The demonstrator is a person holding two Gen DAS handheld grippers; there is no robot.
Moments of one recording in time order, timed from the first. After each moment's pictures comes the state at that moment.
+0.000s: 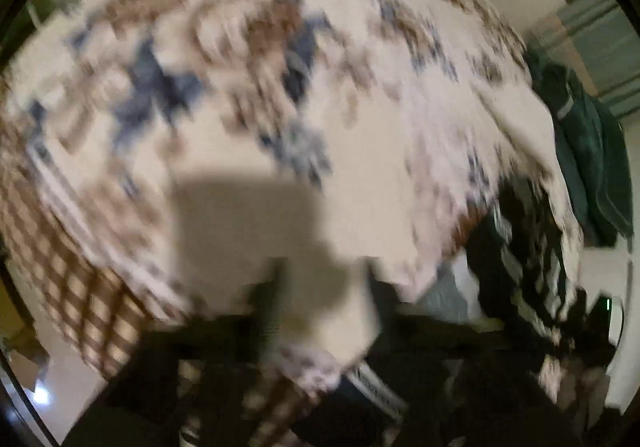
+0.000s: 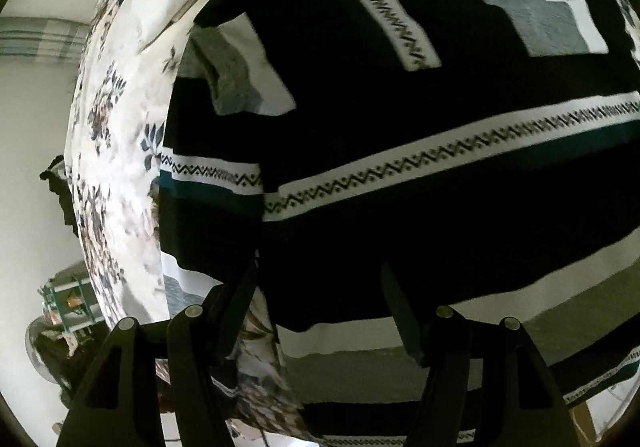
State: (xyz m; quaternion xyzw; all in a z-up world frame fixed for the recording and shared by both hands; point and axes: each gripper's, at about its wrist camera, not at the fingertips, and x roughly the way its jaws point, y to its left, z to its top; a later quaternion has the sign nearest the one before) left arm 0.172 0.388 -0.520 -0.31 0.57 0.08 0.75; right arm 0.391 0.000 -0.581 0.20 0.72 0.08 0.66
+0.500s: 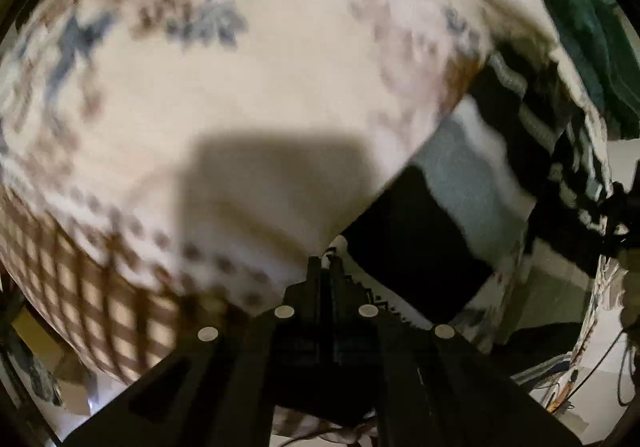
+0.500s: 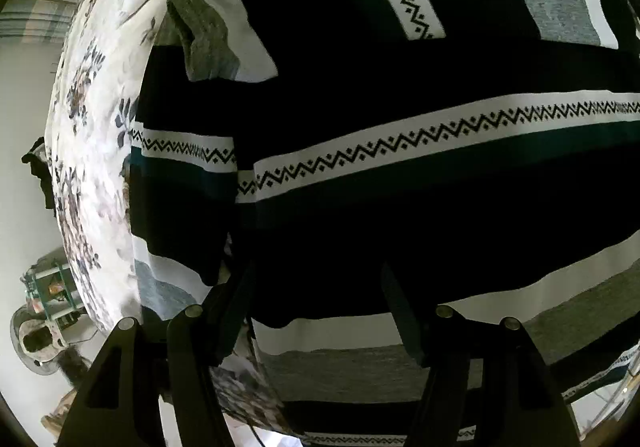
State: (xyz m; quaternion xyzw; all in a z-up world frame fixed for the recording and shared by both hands) left arm 0.171 0.309 -0.534 -0.19 0.65 0.03 0.74; right arm 0.386 0.008 -0.602 0.17 0.74 0.07 0.65
